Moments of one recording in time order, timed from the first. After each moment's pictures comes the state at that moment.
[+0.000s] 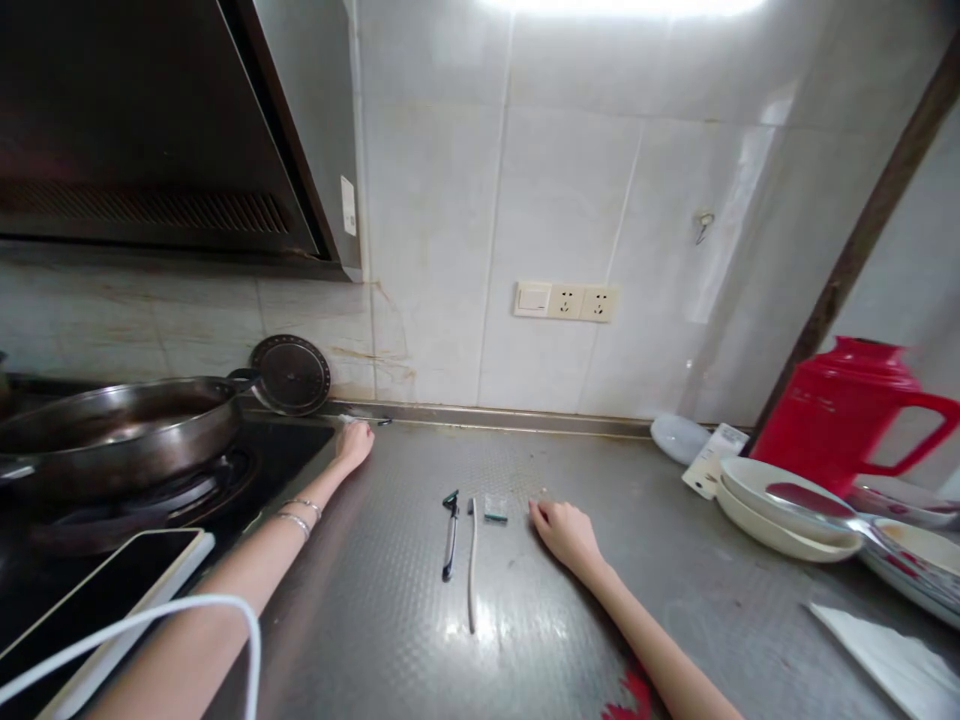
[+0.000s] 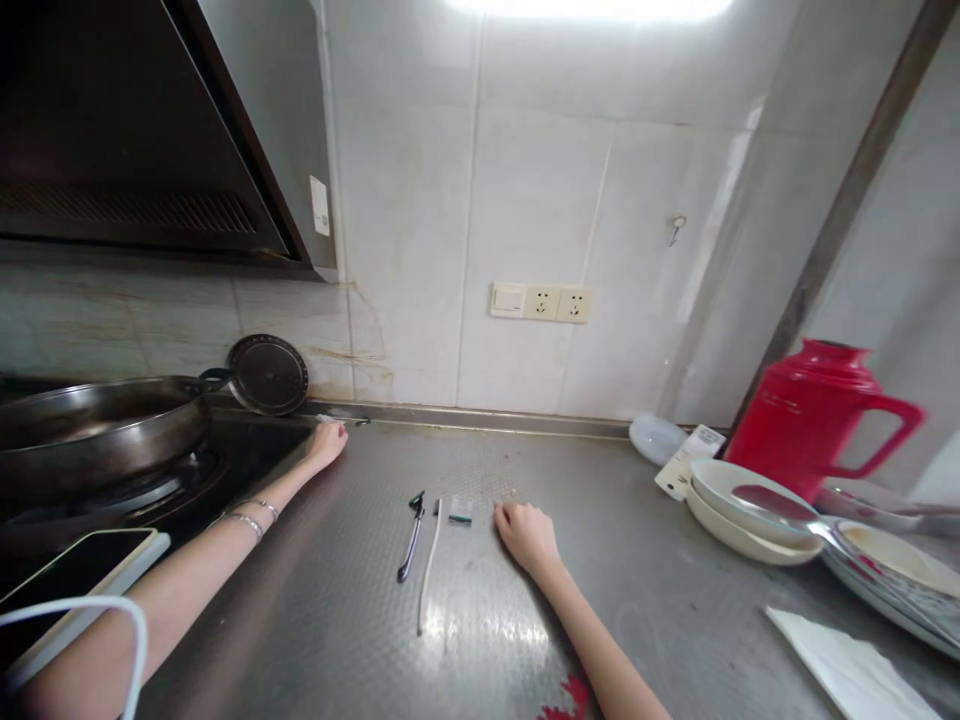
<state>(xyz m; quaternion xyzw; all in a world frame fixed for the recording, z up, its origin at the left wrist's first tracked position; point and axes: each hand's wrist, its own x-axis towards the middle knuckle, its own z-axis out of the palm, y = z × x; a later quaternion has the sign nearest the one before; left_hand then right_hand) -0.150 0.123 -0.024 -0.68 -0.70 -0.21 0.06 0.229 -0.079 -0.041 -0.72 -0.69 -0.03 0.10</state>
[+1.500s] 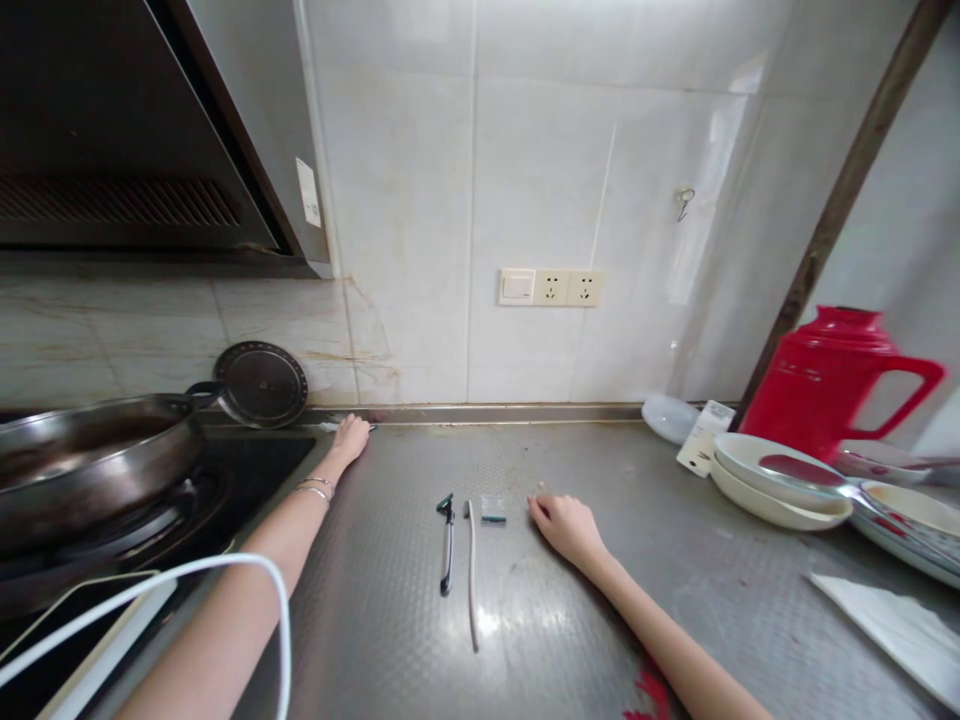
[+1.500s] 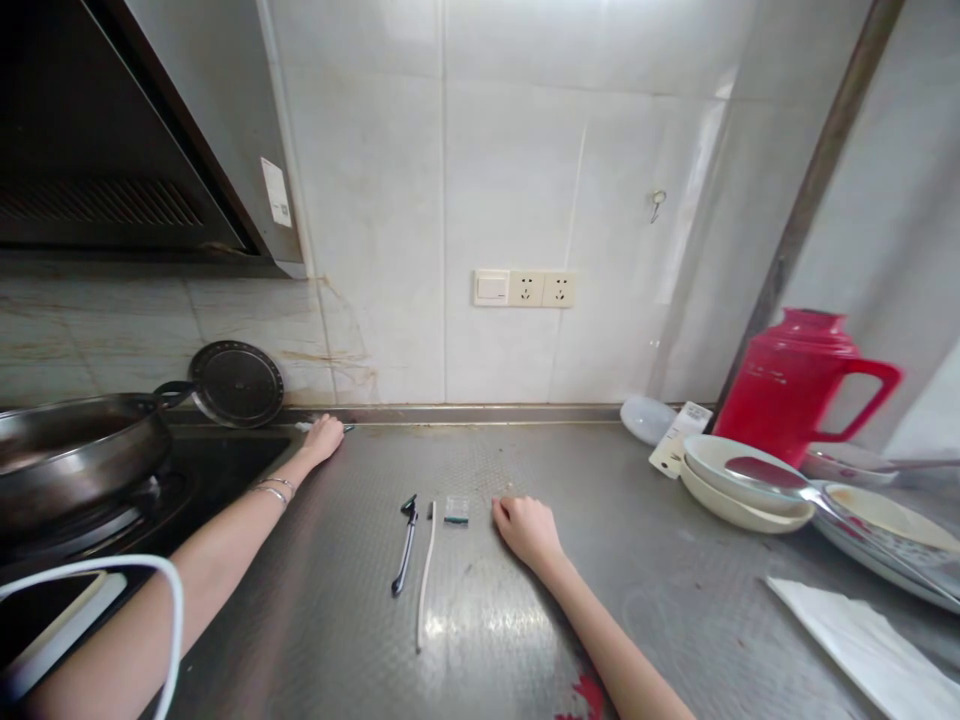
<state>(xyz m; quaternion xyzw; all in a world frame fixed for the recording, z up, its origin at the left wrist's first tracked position) -0.142 0.173 -0.024 -0.76 -0.62 -0.08 0.15 0.230 -0.074 -0.041 -0.73 -0.68 -0.03 0.11</state>
